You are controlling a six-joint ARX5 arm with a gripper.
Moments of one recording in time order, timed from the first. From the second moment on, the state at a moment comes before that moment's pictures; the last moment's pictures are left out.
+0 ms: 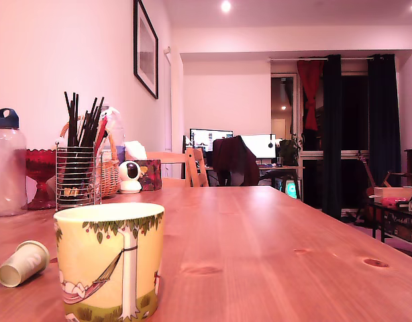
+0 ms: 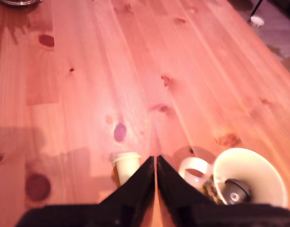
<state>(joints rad) -0.46 0.50 0.42 -0.50 -0.02 -0.31</state>
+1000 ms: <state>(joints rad) -0.46 0.50 0.34 -0.43 -0.03 -0.28</state>
